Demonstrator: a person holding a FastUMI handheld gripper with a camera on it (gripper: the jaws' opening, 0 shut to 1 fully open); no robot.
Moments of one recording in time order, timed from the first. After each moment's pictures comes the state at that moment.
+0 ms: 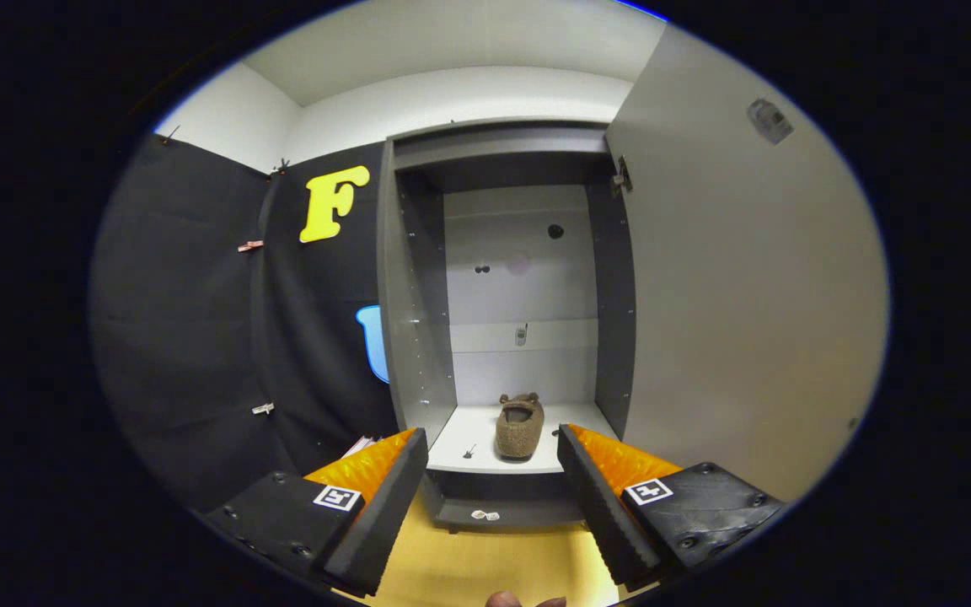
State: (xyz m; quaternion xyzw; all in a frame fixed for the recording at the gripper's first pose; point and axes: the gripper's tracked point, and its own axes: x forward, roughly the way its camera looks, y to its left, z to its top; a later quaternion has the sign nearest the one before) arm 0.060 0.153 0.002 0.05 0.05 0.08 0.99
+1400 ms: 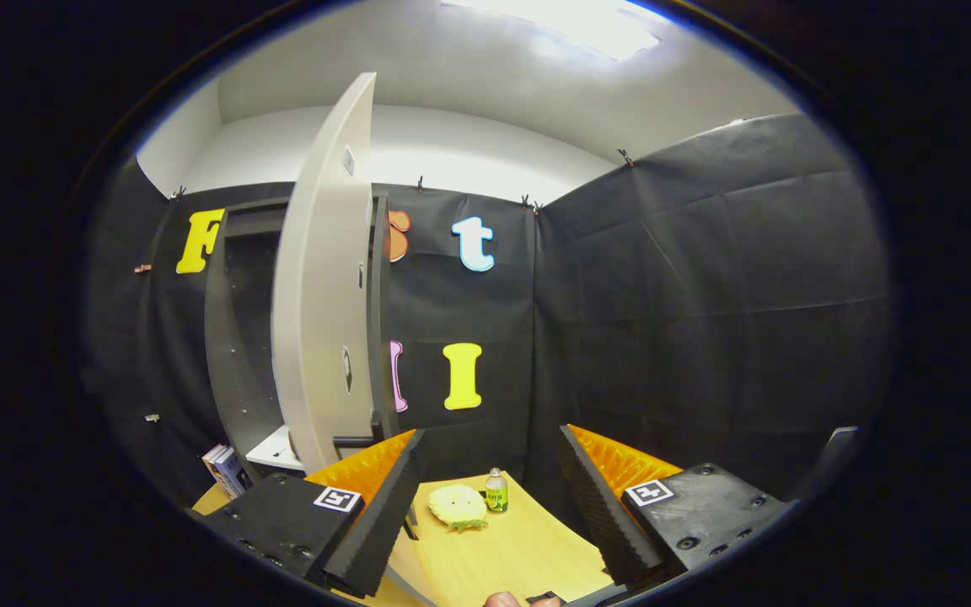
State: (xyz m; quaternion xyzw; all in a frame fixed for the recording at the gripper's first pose) arm -0.038 -0.181 0.023 0.03 0.00 -0.14 0.99
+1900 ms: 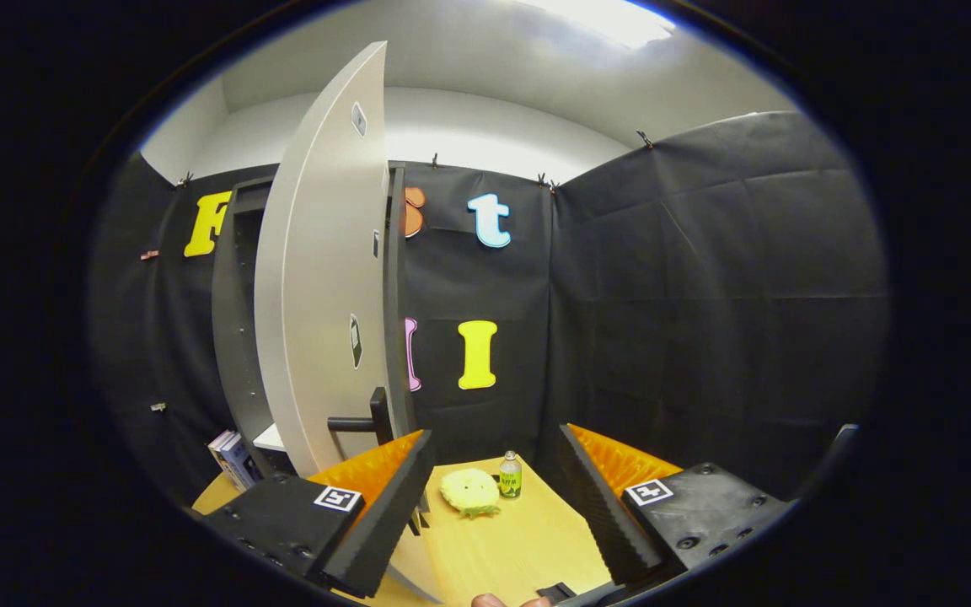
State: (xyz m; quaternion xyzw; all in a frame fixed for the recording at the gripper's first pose) arm -0.029 -0.141 0.008 0.03 0.03 -0.12 0.99
